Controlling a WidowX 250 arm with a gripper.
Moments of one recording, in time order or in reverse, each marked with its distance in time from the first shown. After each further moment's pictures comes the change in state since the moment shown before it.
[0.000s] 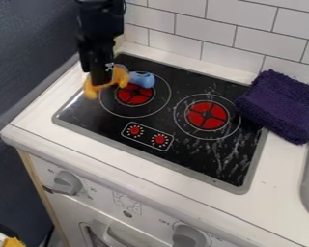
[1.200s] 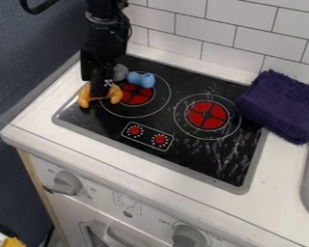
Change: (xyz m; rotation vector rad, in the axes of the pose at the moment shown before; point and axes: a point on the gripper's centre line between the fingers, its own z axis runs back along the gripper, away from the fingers) arm -0.003 0.030 -0.041 0.053 0.149 -0.056
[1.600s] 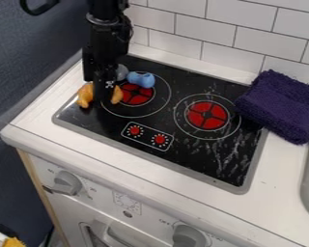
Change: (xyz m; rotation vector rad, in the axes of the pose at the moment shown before) arm 0.003 -0.003 0.000 -0.018 -0.023 -0.017
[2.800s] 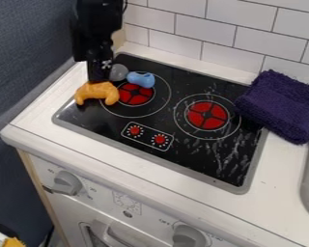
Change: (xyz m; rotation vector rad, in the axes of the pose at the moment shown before) arm -0.016 -0.014 0.043 0.070 -0.082 0.098
